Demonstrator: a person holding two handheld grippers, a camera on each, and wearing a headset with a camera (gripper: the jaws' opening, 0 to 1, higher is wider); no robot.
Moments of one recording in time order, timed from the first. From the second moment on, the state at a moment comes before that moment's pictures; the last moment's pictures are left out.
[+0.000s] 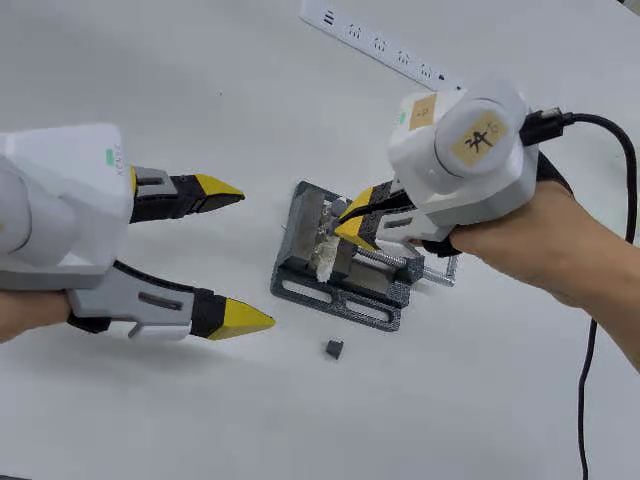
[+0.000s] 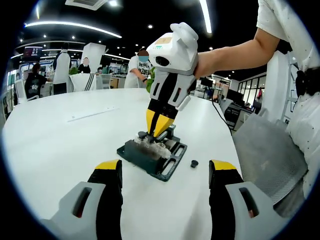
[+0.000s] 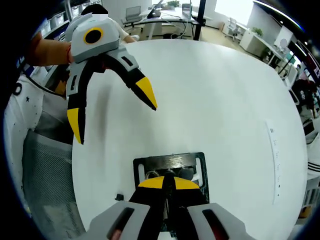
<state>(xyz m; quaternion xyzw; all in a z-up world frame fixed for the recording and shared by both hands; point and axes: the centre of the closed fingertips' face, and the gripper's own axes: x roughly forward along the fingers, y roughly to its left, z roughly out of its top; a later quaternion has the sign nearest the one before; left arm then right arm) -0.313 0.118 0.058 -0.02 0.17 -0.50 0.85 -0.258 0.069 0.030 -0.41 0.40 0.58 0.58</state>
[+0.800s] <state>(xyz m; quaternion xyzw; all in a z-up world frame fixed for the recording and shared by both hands) -0.310 0.117 0.058 -0.03 0.17 -0.49 0.85 -0.255 0.069 0.029 -0.41 0.41 0.58 0.57</state>
